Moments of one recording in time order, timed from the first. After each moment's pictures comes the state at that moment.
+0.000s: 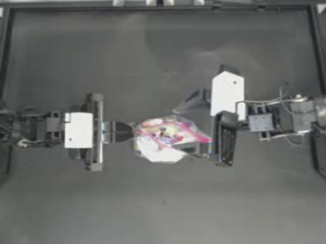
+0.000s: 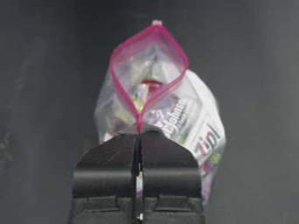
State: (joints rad) left arm 0.07 -0.14 0.96 -0.13 -0.49 0.37; right arm -0.06 -0.25 0.65 -0.46 0.19 0.58
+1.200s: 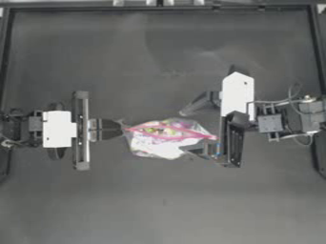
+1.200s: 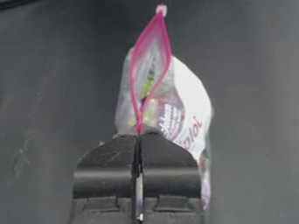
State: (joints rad) left arm 0.07 -0.23 1.05 -0.13 -0.56 0.37; right arm -0.06 -0.29 0.70 -0.45 0.17 0.58
